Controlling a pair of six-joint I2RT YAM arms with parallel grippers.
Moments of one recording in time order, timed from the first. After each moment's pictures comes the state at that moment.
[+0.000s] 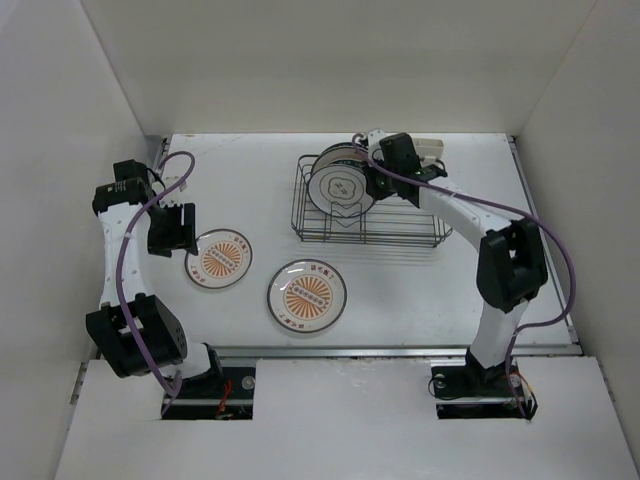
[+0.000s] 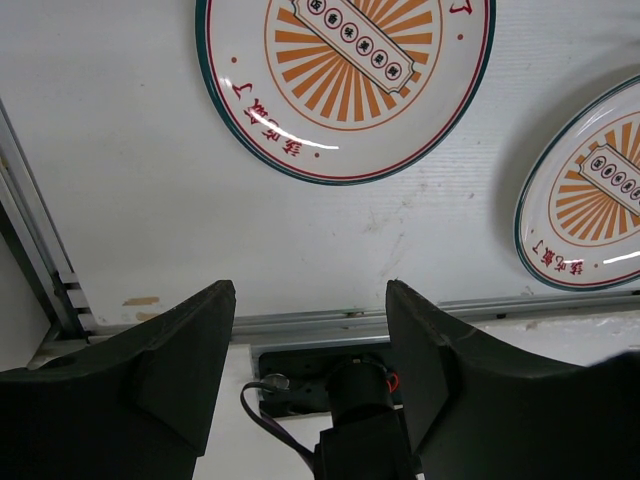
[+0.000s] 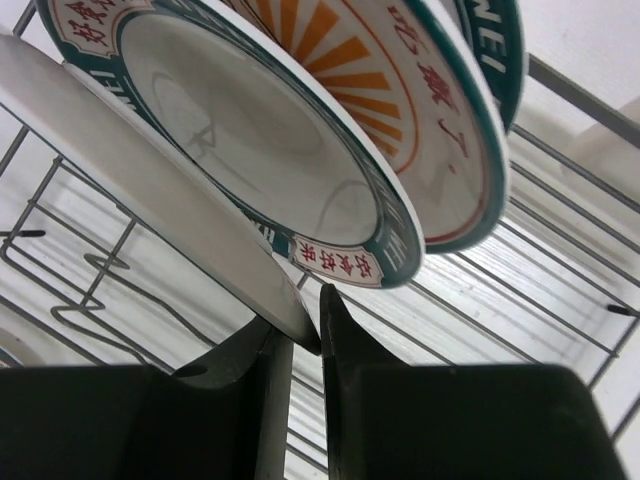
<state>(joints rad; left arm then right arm) 0.30 1.41 1.37 -1.25 0.20 0.25 0.44 1.88 1.53 -0.37 -0.05 -0.04</state>
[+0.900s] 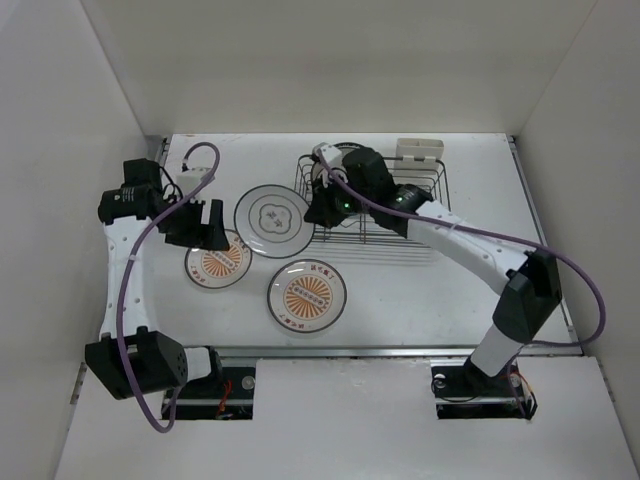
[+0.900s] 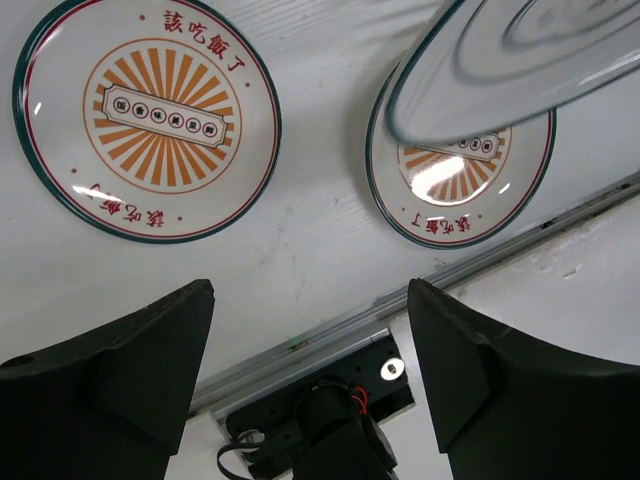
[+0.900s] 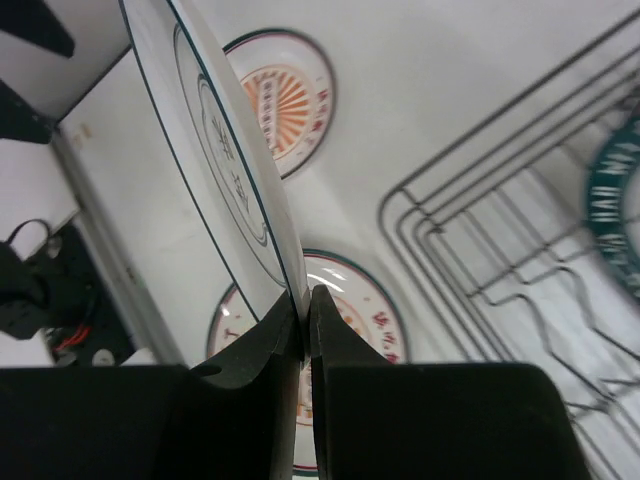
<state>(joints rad) 0.19 1.28 1.39 -1.29 0.49 0.35 0.74 1.65 1.52 -0.36 -0.27 0.16</state>
